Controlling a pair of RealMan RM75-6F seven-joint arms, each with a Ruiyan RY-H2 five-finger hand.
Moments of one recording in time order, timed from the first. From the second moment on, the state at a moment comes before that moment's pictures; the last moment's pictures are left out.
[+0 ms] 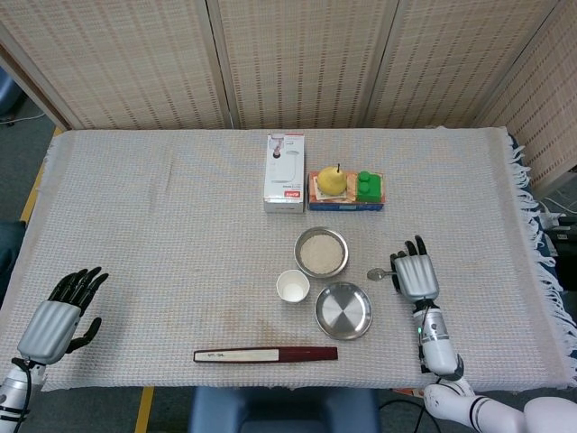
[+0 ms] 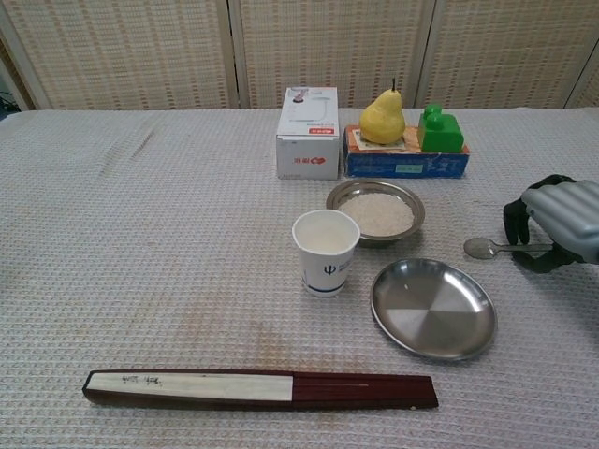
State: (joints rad) left arm -0.20 -1.19 0.04 -1.44 1.63 1.42 -0.03; right arm 0.45 -1.80 0.15 -1.00 -1.24 1.16 -0.44
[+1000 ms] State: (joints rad) left arm -0.20 -1.18 0.05 -1.45 1.64 1.42 -0.05; right arm 0.48 -1.71 0.21 -1.17 -1.27 1.21 -0.54
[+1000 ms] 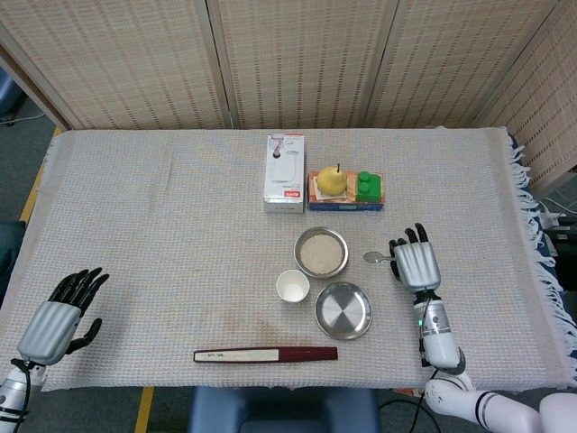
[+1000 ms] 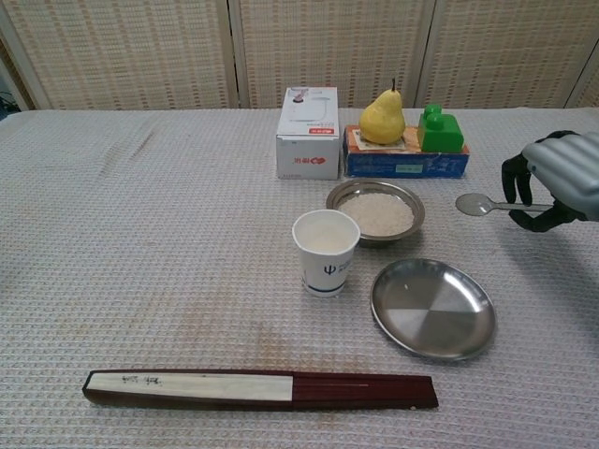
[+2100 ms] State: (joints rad) left arm -0.19 -1.16 0.05 -1.44 1.66 1.46 -0.10; right arm 0.83 -1.77 0.18 -1.20 -1.12 1.02 -1.28
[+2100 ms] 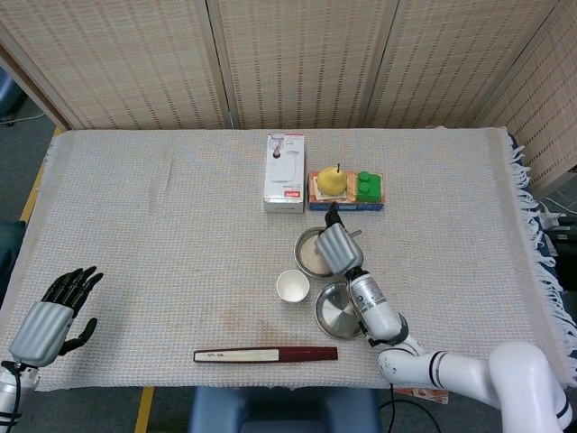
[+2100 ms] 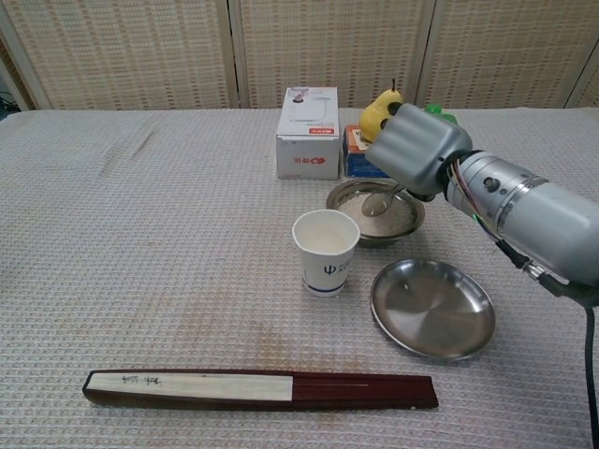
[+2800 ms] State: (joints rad) left arm -0.19 -1.16 0.05 -1.44 1.66 1.45 -0.09; right arm 0.83 -1.78 0.18 -1.22 -1.06 1.00 -1.11
